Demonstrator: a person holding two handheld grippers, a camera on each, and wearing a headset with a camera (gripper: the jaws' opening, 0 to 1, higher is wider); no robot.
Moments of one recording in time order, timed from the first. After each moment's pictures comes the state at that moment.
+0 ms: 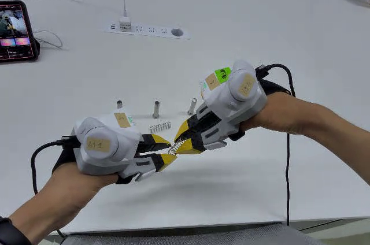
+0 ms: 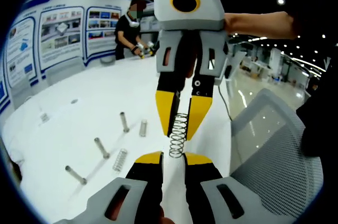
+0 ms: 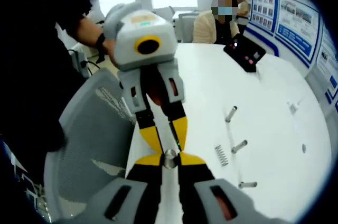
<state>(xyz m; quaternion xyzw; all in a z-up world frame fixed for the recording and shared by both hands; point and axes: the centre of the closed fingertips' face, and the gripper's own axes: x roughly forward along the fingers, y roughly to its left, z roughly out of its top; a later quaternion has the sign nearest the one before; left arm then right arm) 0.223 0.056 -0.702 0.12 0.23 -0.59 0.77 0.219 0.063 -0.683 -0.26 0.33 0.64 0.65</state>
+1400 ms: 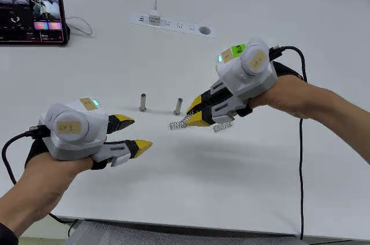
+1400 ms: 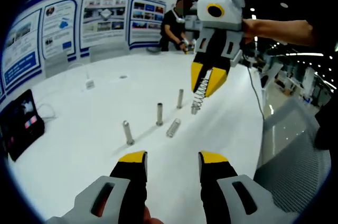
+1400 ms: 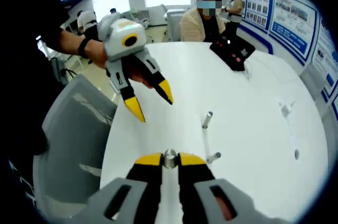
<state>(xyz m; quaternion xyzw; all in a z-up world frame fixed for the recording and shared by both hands) 0.272 0.155 -0.724 0.07 0.26 -0.45 0.85 0.286 0.079 -0.691 -0.27 0.34 0.62 0.66</state>
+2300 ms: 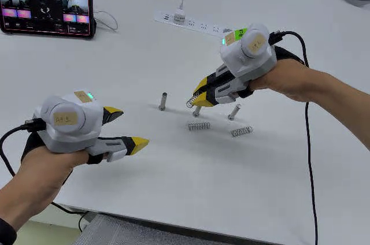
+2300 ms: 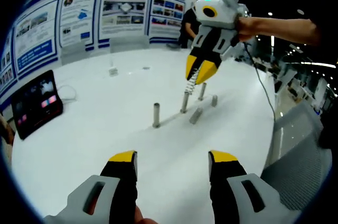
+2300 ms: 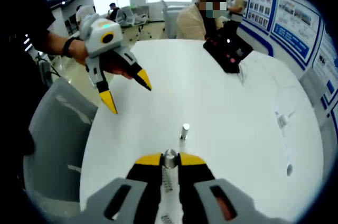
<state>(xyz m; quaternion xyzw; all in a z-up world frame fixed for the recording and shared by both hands) 0.279 0.205 -0.730 0.06 0.29 -0.39 0.87 0.338 0.108 -0.701 -0.30 0.33 0.61 0.65</state>
